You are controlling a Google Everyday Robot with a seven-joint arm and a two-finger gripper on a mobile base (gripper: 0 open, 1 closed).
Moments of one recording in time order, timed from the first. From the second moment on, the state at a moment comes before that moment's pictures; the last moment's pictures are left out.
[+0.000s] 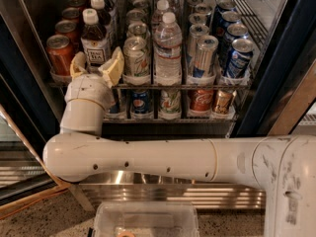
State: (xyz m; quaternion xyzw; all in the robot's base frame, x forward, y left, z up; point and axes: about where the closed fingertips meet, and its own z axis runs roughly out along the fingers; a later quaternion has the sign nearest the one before) arm 0.601 0.126 0.947 -0.01 0.60 -0.11 0.80
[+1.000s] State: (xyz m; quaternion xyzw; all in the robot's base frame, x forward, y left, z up) arm 0.634 0.126 0.931 -0.01 0.62 -0.11 0.77
